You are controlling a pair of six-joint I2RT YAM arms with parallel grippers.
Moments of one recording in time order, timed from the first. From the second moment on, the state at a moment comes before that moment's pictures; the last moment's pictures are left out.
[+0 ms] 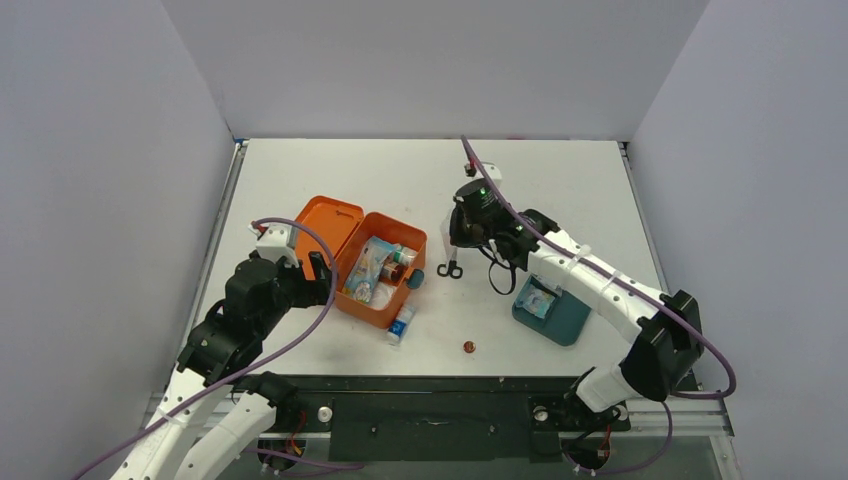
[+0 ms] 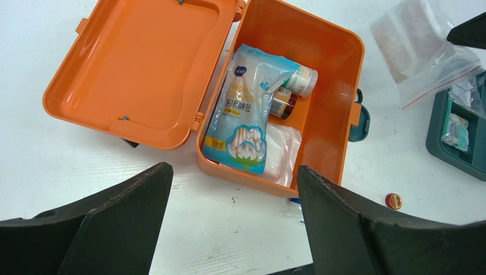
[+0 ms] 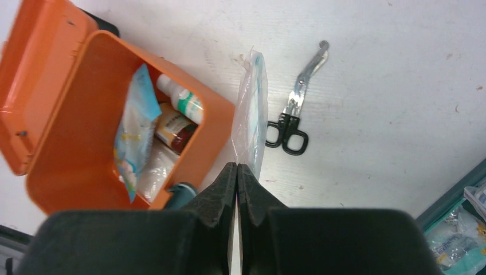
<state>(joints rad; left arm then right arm) -0.48 0.58 0.79 -0.67 -0.19 -0.35 0.71 1.49 1.28 -0.56 0.23 0.61</state>
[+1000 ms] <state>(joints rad) -0.48 0.55 0.79 -0.66 -0.18 -0.35 0.92 1.66 1.60 -0.59 0.14 0.55</state>
